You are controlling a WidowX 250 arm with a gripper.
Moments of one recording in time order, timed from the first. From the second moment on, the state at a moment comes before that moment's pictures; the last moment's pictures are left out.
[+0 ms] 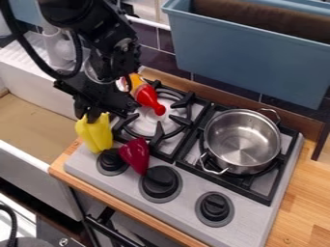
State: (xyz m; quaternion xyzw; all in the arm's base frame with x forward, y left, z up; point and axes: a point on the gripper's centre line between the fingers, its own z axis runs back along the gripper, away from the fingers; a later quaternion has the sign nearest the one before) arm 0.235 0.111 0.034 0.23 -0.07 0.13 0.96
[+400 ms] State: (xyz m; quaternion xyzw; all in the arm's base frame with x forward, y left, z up) arm 0.237 0.103 0.041 0.20 -0.04 0.13 0.97
